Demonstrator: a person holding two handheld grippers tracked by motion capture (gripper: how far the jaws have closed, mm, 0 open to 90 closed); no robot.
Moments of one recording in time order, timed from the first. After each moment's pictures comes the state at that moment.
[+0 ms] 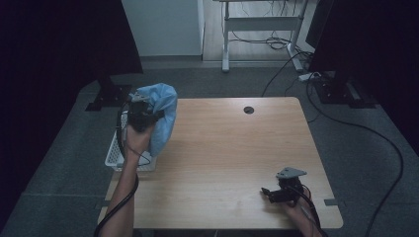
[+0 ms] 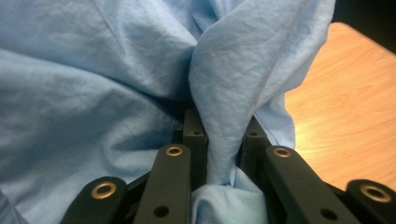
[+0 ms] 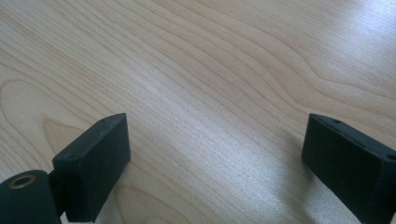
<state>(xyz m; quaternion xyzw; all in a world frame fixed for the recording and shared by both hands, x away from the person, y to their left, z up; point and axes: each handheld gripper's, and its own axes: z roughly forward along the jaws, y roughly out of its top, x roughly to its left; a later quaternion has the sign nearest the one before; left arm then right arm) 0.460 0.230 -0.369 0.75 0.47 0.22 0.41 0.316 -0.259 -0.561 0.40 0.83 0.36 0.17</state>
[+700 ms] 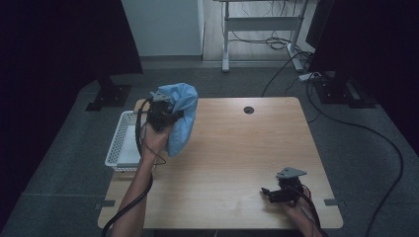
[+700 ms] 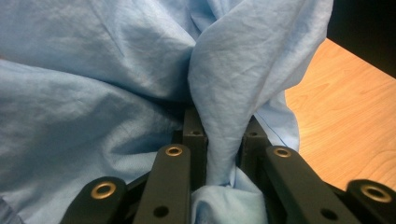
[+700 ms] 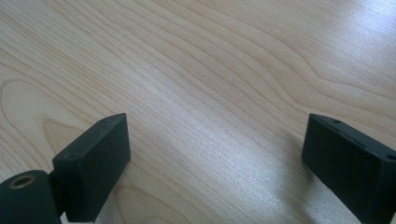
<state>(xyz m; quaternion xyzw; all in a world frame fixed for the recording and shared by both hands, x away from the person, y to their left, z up) 0.462 0.171 -0.371 0.78 0.42 0.21 0.42 0.316 -0.259 -0.561 0.40 0.83 0.36 0.17</state>
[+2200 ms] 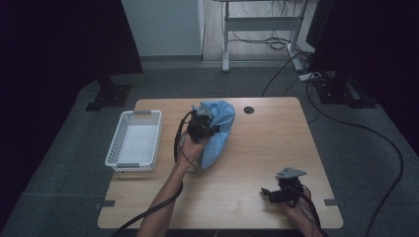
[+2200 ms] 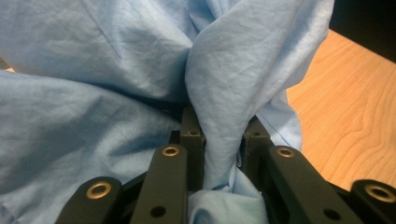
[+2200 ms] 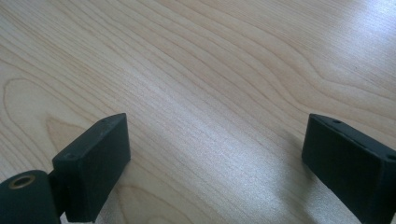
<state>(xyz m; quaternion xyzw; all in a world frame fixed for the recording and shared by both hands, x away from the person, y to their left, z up) 0.478 0.067 -0.447 0.82 0.37 0.14 0.41 0.316 -0.259 -0.561 0.39 0.83 0.36 0.17</state>
